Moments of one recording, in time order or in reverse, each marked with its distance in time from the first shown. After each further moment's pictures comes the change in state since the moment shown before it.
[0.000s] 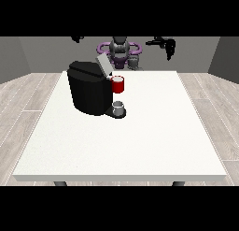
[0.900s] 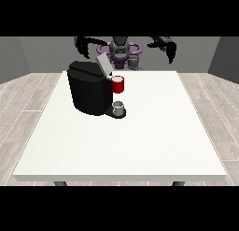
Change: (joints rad) left arm 0.175 -0.002 -0.113 -0.385 0.138 0.037 0.133; right arm -0.192 0.017 -0.032 0.155 -0.005 0.054 -0.024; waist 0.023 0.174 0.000
